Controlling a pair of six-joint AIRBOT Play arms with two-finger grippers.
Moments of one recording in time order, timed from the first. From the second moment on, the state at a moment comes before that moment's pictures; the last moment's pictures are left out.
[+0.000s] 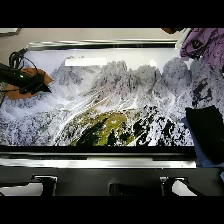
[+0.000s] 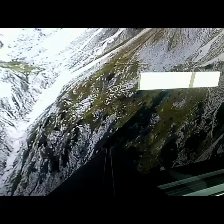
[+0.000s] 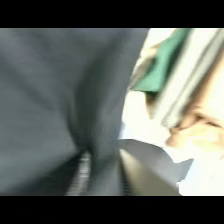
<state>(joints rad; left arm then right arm) 0.12 -1.52 1.74 1.10 -1.61 -1.59 -0.58 -1.24 1.05 0.96 -1.58 -0.98</state>
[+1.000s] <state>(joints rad) -0.02 -1.31 1.47 1.21 -1.26 -1.45 -0.03 -1.04 1.10 1.75 -1.05 -1.57</state>
